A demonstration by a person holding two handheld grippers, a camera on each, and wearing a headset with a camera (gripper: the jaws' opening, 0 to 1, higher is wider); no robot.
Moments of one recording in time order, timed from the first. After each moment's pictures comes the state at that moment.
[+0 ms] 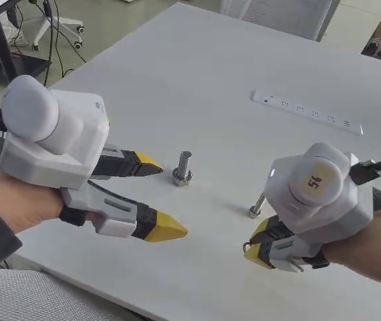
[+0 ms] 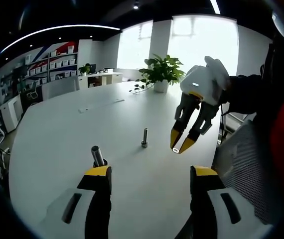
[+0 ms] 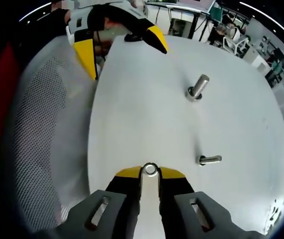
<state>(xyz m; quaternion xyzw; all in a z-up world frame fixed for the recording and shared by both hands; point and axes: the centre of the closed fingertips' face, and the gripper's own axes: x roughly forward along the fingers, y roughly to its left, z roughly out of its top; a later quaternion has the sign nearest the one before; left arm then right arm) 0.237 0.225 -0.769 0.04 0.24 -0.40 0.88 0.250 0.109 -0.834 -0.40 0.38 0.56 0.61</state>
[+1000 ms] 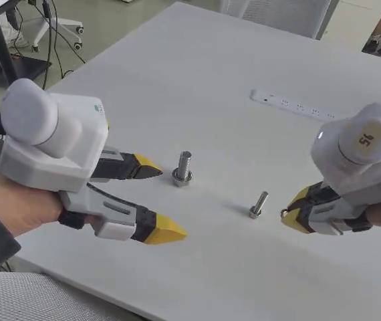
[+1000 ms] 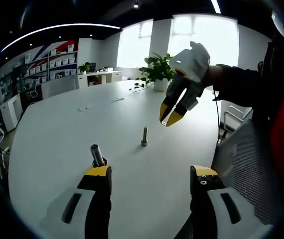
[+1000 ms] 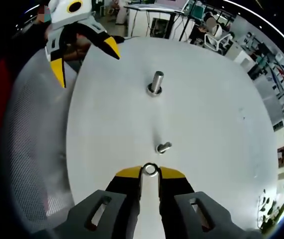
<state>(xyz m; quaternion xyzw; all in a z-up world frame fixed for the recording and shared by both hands) 0.240 0.225 -0.771 0.05 0.25 -0.40 0.88 0.310 0.092 -0.799 -0.42 0.37 0.51 0.65</state>
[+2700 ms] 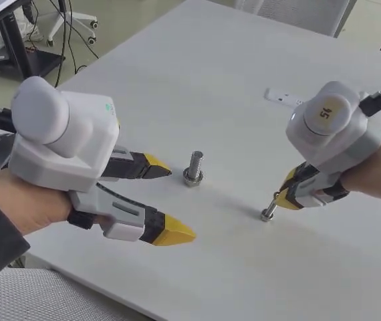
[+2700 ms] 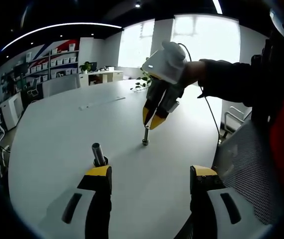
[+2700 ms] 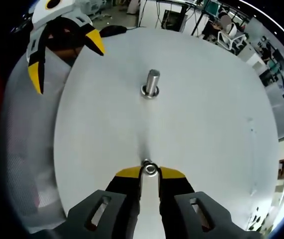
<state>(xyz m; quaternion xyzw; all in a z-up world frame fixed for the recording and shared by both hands) 0.240 0.228 -0.774 0.04 0.25 -0.40 0.88 0.340 0.118 -0.821 -0.45 0.39 0.53 0.60</state>
